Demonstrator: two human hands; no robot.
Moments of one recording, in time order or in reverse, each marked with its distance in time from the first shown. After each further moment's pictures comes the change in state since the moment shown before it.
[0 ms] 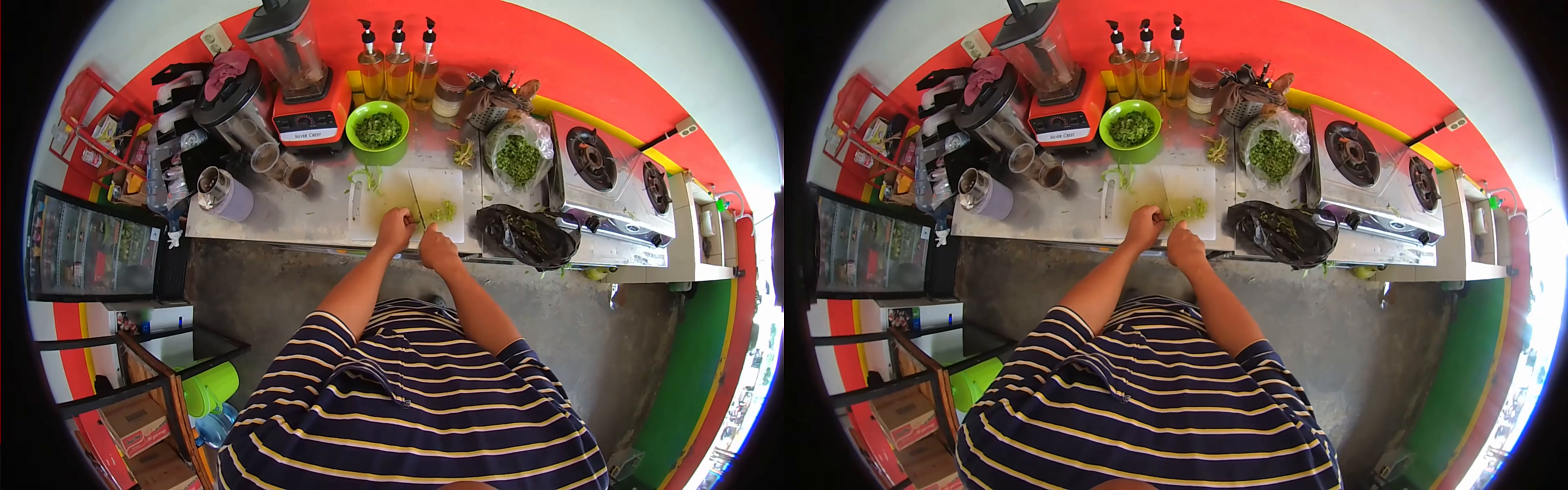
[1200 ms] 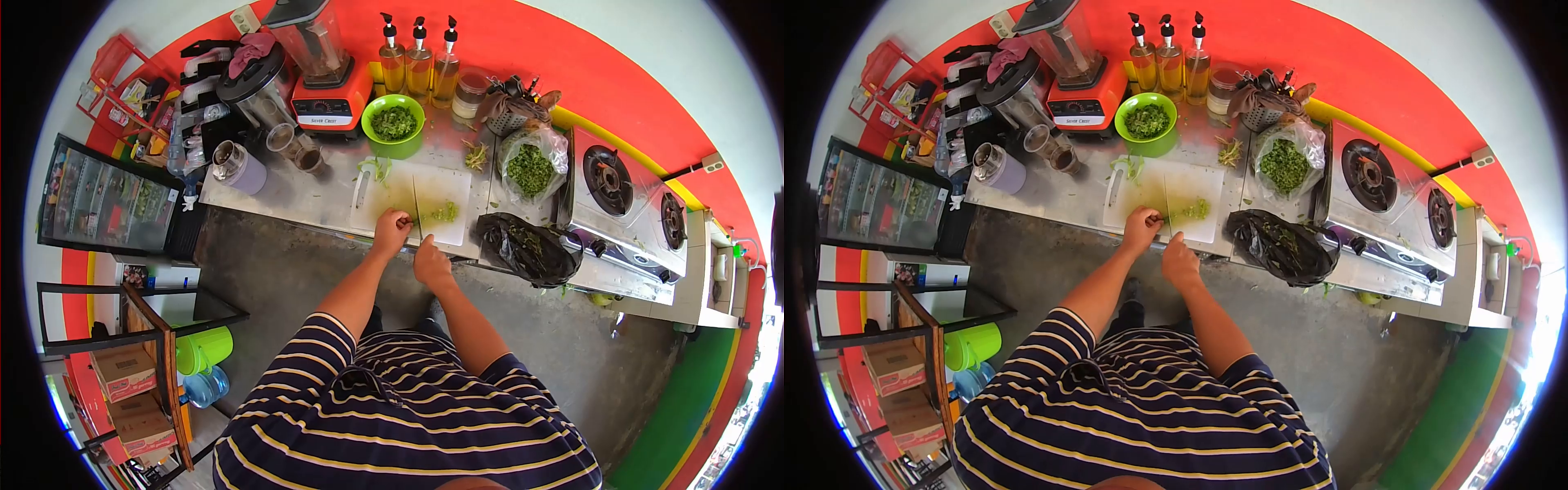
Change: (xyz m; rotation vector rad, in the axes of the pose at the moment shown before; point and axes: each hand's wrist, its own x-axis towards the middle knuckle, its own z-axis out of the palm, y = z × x) left_hand -0.028 0.005 0.009 -0.099 0.188 -0.081; right_hand -0.015 0.023 0.019 0.060 -0.055 -0.096
